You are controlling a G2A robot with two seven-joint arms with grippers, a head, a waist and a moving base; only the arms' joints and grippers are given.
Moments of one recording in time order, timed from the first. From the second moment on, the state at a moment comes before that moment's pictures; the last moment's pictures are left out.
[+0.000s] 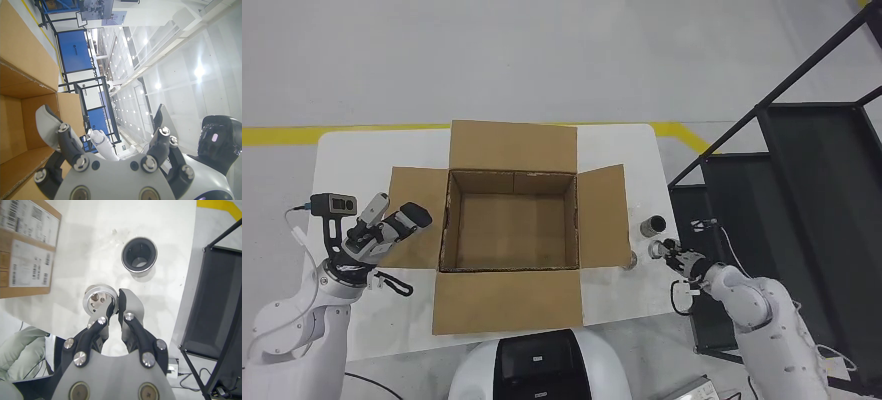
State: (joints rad) left arm 1.60 -1.13 -1.69 -1.79 -0.60 -0.32 -0.85; right arm -1.77 -1.15 1.77 -1.67 -0.76 -0.42 0.61
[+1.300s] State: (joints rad) left arm 1.60 -1.13 -1.69 -1.79 -0.60 -0.32 -0.85; right arm -1.13 -1.24 0.97 -1.60 -0.79 -0.42 0.60
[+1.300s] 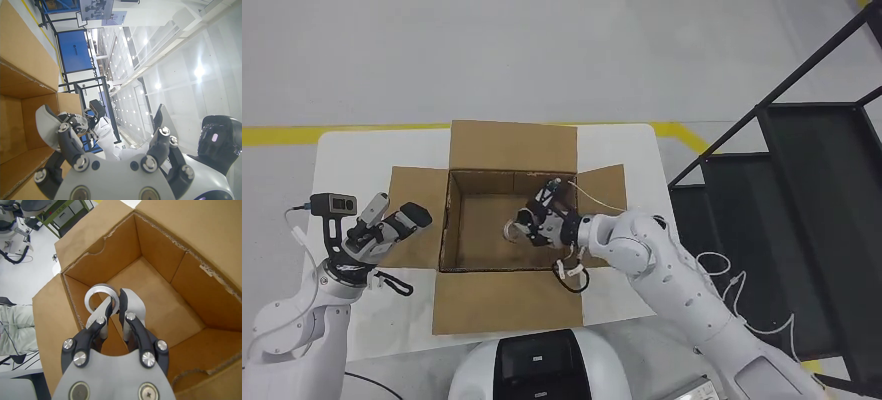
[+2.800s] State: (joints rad) left arm 1.60 -1.13 -1.69 -1.79 -0.60 -0.32 -0.85; right arm -1.77 -1.10 1.65 -1.75 -0.87 -0.34 0.66
